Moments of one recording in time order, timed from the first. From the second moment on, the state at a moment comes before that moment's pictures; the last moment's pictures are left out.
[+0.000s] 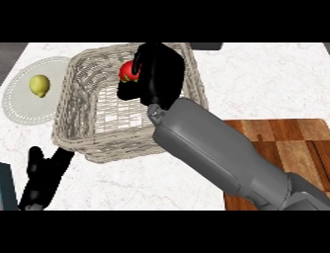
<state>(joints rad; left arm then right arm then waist) 0.09 0.25 -0.07 -1.44 0.09 0.03 0.25 -1.11 -0.01 0.64 -1.02 0.70 -0.68 1.08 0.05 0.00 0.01</state>
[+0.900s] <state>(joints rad) 0.13 0.23 -0.03 -1.45 0.10 0.03 0.25 -1.07 -0.02 0.56 -1.11 0.78 -0.71 1.07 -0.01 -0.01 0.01</state>
